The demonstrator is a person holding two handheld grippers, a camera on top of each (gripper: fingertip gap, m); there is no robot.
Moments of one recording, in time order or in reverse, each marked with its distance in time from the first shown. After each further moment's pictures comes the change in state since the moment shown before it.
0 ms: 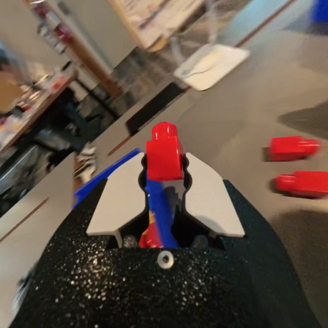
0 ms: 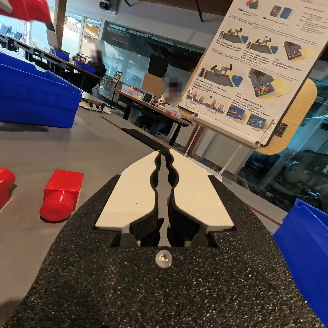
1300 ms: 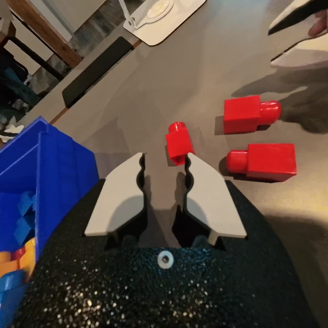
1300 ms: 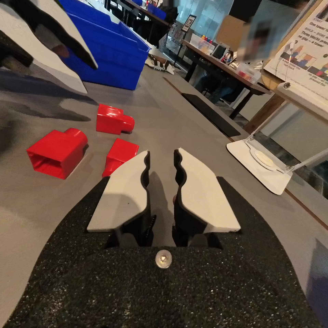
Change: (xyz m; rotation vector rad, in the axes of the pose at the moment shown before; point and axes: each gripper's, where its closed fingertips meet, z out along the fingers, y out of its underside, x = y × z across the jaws) left arm 0.094 0.068 0.046 -0.121 0.091 -0.083; right arm -0.063 0.023 -0.008 -0.233 -0.405 0.003
